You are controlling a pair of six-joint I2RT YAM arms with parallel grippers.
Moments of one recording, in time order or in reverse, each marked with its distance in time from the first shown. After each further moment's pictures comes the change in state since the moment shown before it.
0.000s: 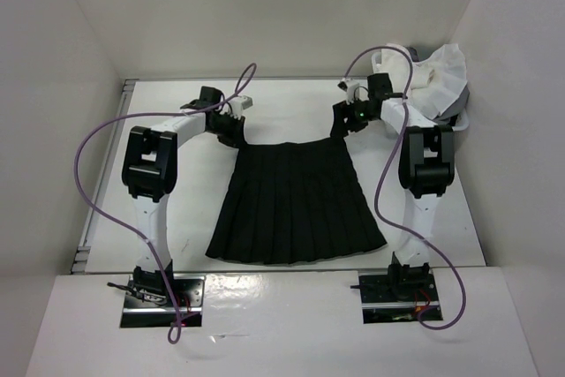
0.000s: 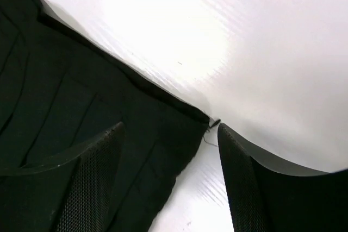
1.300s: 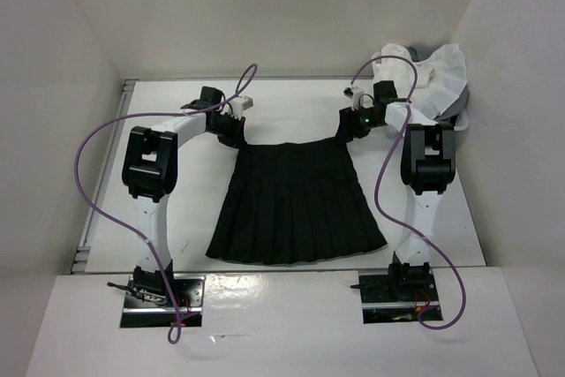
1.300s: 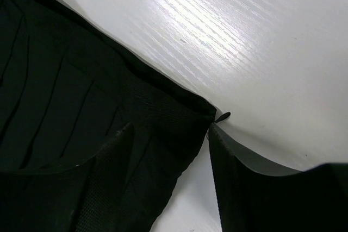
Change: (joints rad) left arm -0.010 -0.003 -0.001 -0.004 -0.015 0.012; right arm -0.047 0.073 -0.032 -0.005 -0.123 0.004
